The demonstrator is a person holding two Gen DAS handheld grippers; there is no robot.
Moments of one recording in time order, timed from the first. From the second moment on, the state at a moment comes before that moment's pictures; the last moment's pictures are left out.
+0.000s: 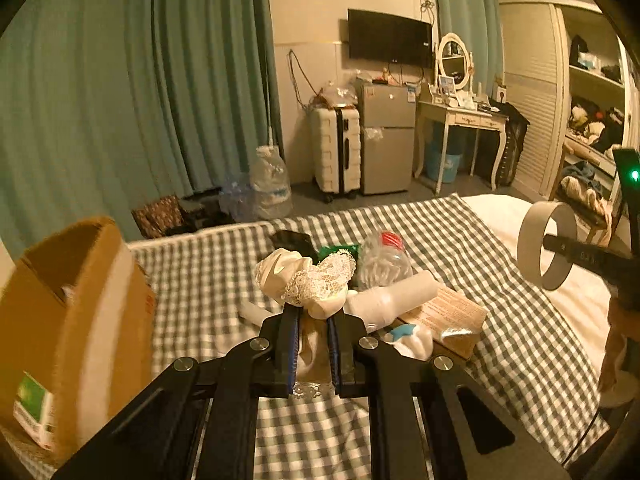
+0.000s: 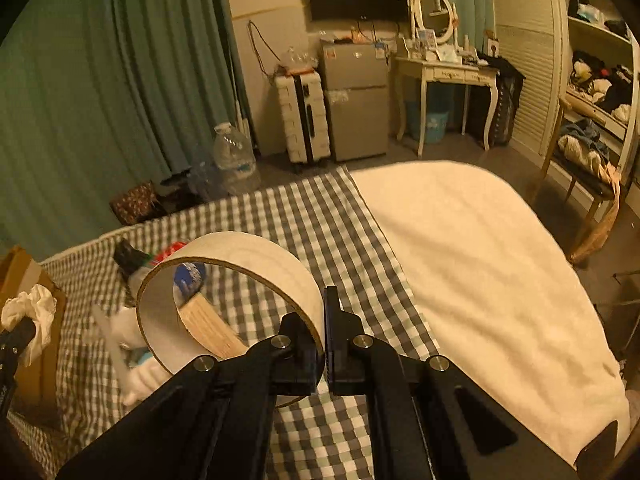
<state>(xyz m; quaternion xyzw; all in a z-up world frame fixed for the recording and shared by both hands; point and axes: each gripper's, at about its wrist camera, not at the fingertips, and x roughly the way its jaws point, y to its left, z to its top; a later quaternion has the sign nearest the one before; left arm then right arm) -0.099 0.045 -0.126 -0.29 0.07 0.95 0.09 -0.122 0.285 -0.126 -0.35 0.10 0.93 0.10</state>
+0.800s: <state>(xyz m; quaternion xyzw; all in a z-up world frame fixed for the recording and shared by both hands) -0.047 -0.040 -0.034 -0.19 0.02 0.98 0.08 -0.070 0.171 -0.037 -0.27 0.10 0.96 0.04</state>
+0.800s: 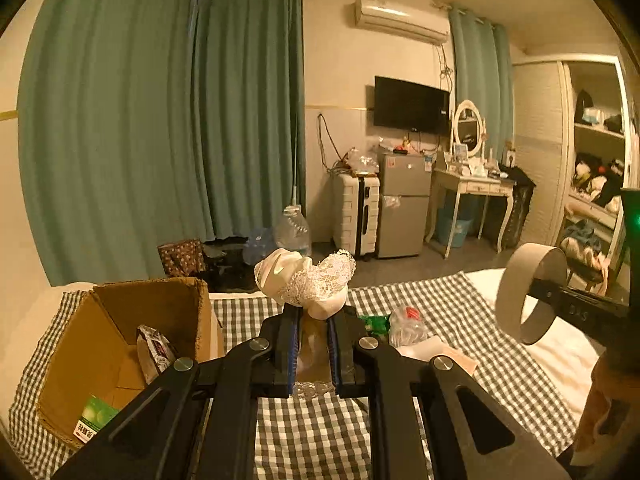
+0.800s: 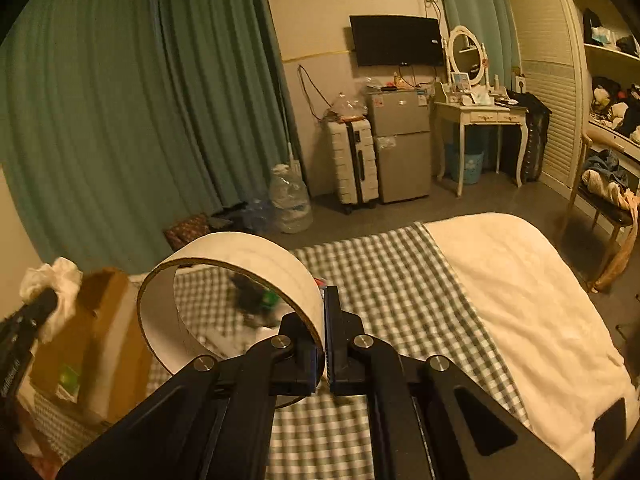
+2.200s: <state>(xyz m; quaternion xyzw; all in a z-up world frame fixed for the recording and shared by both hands) -0.061 -0.233 -0.049 -0.25 0.02 0.97 -0.07 -0.110 -0.090 -0.003 -0.25 -0.02 0.96 -0.14</state>
